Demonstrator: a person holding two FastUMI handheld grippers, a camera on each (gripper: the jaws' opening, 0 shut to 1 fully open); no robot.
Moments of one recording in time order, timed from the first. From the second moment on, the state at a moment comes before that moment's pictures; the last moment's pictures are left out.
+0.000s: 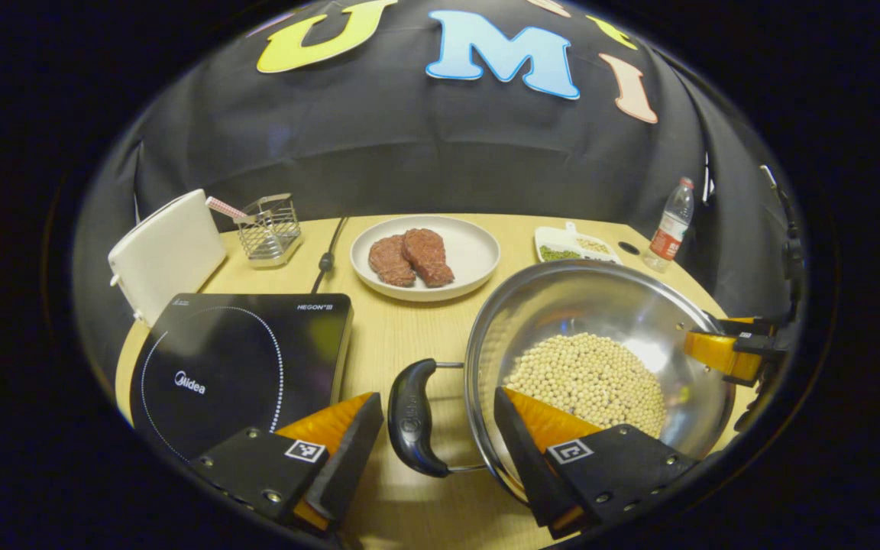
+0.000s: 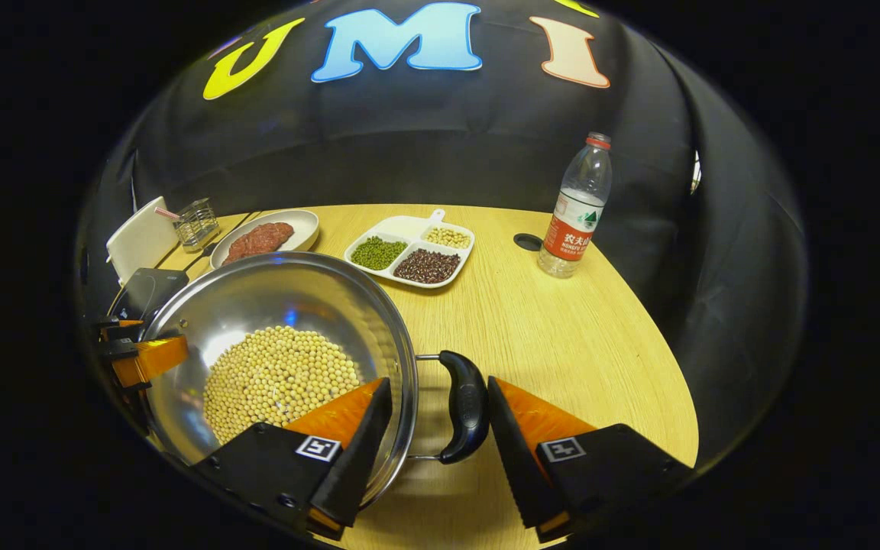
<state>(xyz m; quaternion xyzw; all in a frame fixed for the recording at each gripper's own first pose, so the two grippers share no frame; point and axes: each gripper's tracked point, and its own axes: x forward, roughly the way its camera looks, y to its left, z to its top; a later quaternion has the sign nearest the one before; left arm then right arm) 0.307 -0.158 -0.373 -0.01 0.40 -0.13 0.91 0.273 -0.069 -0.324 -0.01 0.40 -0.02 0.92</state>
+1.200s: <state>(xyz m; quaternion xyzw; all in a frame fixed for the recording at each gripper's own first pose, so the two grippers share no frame) 0.311 -0.127 -0.324 -0.03 0.38 -0.12 0.92 0.256 -0.036 -0.273 0.02 0.39 -0.03 0.92</state>
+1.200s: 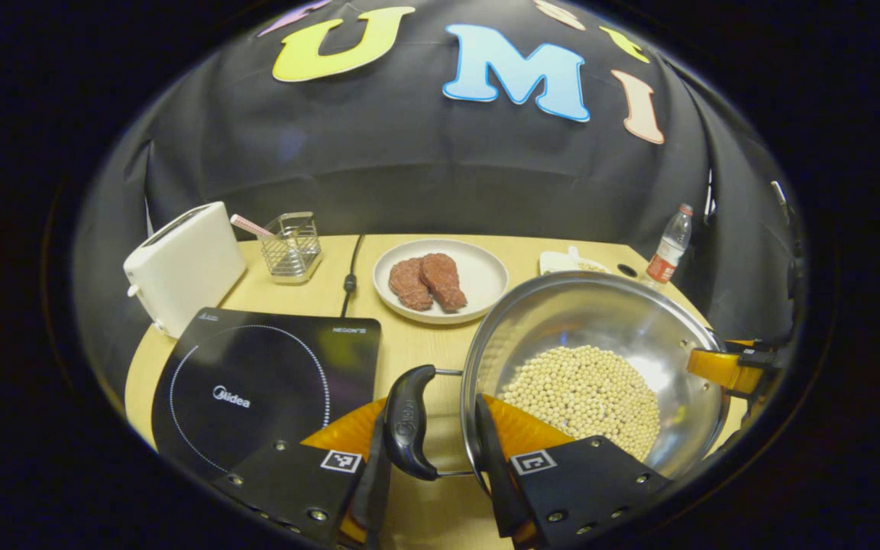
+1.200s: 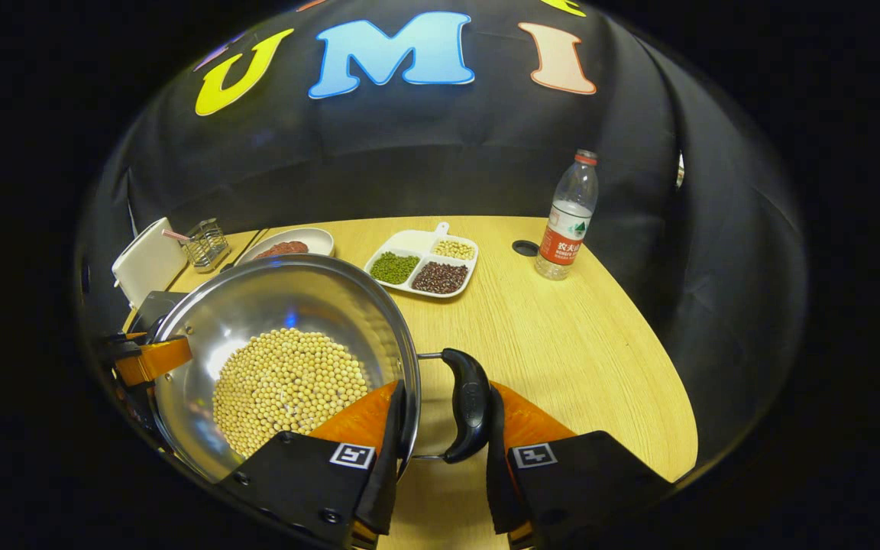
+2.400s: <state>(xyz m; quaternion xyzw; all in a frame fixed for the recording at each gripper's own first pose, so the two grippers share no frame) 0.325 0.045 -0.300 -0.03 0.36 -0.09 0.93 0.261 0.117 -0.233 0.02 0.37 -0.01 0.93</state>
